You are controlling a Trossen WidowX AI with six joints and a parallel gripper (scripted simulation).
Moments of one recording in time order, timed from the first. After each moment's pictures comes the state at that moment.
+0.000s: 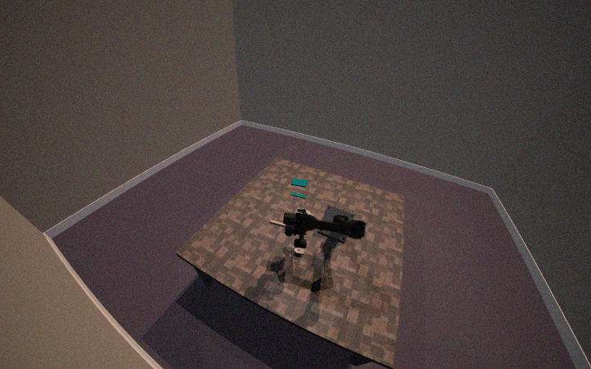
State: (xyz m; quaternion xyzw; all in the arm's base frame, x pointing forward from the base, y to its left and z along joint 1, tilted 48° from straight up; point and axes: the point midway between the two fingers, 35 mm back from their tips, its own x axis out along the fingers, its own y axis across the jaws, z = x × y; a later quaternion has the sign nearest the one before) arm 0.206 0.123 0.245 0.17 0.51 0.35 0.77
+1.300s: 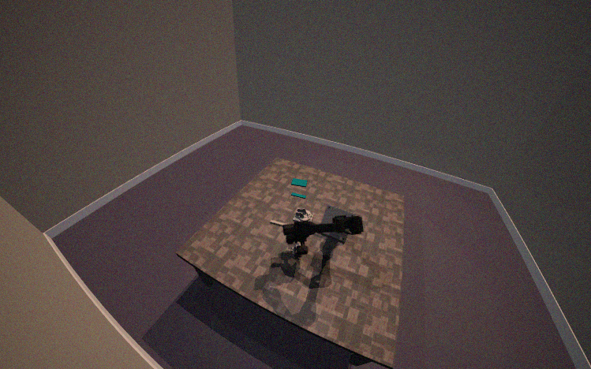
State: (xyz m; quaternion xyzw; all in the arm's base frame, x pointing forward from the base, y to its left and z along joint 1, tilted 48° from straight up) arm 0.201 0.176 0.186 0.15 0.53 0.41 0.73
